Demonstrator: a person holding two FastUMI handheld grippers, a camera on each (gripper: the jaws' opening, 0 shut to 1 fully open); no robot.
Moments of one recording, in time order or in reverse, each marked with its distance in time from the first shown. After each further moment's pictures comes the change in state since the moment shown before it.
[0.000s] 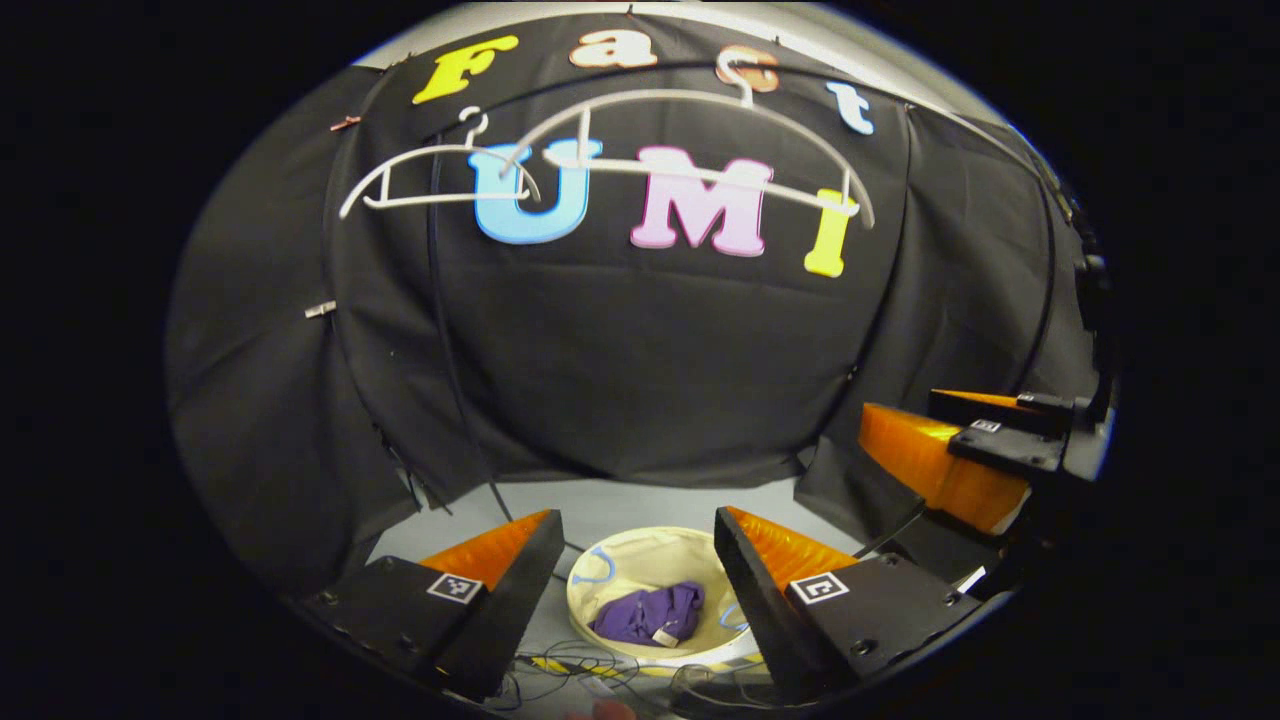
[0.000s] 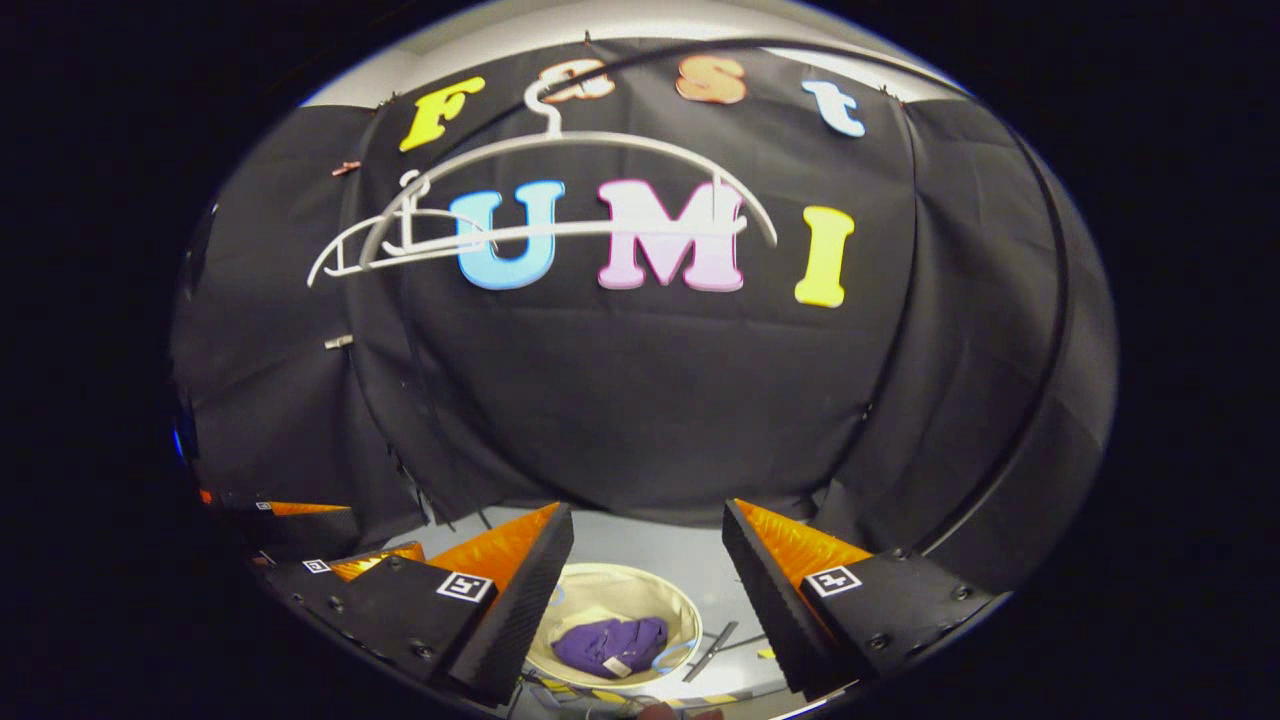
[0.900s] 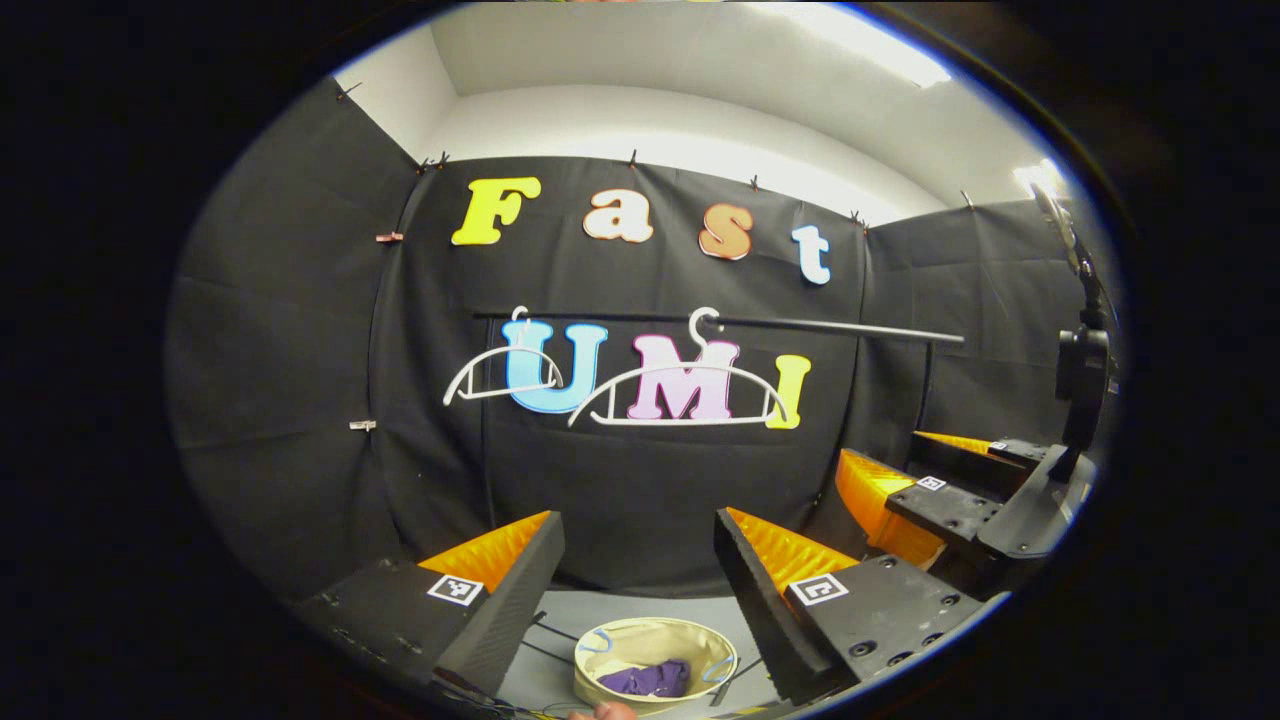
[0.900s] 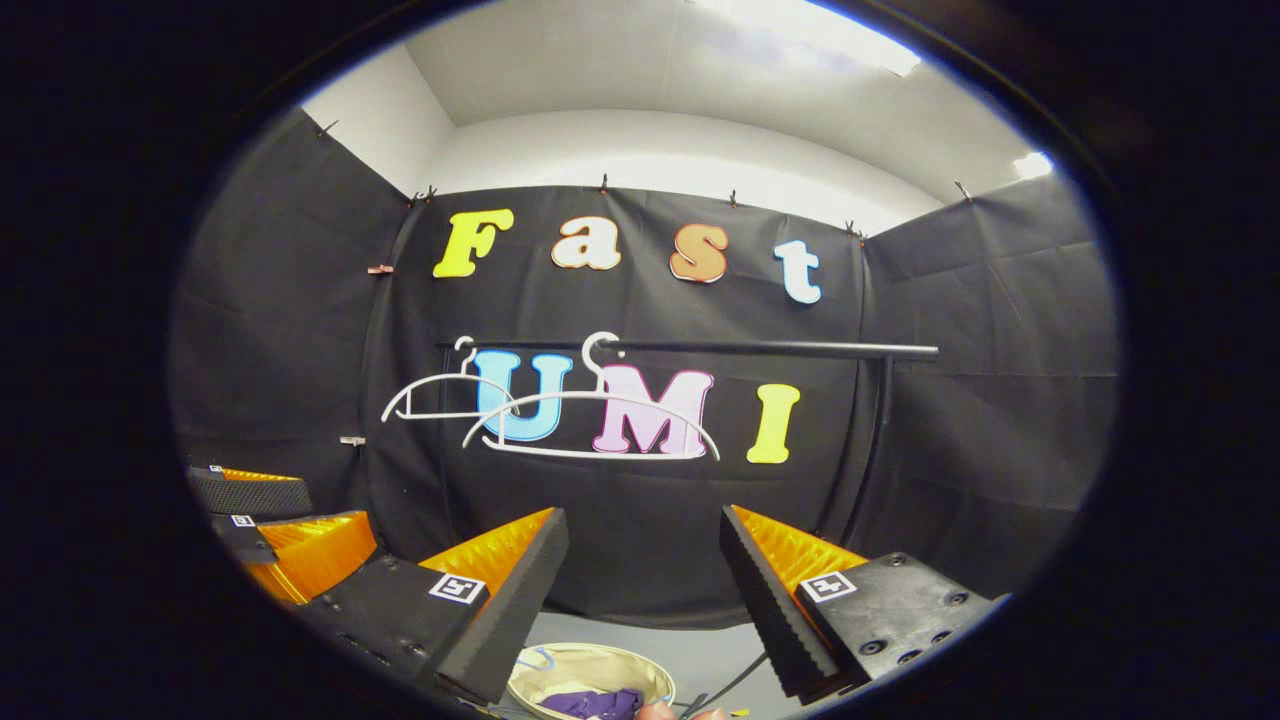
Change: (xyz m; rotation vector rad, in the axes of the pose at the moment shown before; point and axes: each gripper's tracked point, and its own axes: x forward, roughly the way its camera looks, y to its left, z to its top) left arm -0.224 -0.001 0.104 -0.004 -0.431 -0.028; right arm -0.185 0.029 0.135 -0.045 -0.406 -0.083
